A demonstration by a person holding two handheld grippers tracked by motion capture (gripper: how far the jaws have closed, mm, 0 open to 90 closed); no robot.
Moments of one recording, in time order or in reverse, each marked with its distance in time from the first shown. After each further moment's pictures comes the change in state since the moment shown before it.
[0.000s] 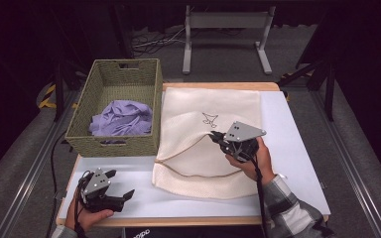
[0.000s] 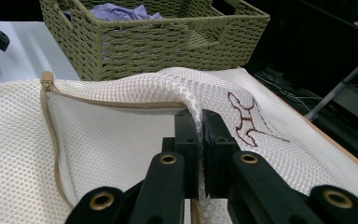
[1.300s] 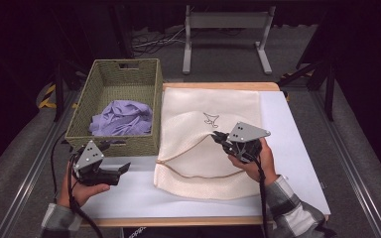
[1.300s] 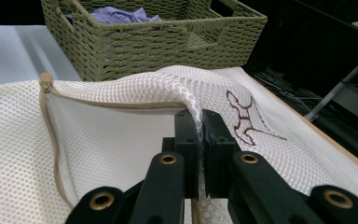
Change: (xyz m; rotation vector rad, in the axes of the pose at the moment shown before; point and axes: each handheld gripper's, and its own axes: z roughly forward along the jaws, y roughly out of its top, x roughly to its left) left arm 0.033 0.068 -0.015 -0.113 0.064 0.077; right arm -0.002 -0.002 -0.008 -0.008 0.001 0.010
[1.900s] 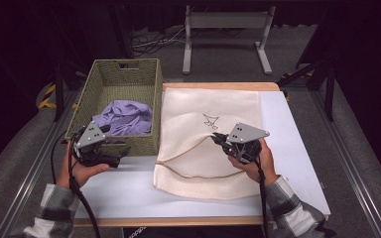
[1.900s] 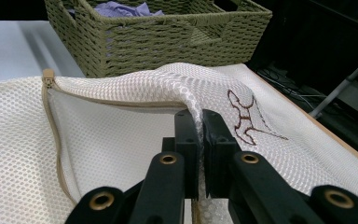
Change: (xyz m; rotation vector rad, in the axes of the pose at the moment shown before) left arm 0.029 0.043 0.009 0.020 0.016 0.050; right arm 0.001 -0.003 0.002 0.013 0.013 0.000
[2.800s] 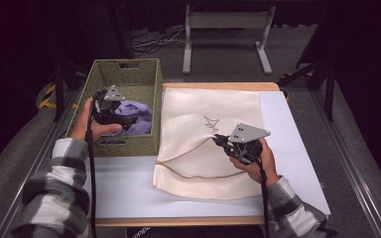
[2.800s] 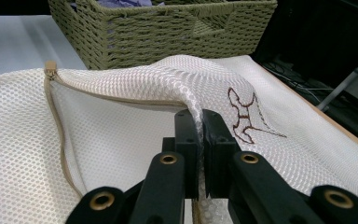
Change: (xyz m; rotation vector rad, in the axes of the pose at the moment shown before) left arm 0.069 0.054 0.084 0.231 -0.001 0.053; right arm -0.003 -0.005 -0.001 0.022 0.022 0.022
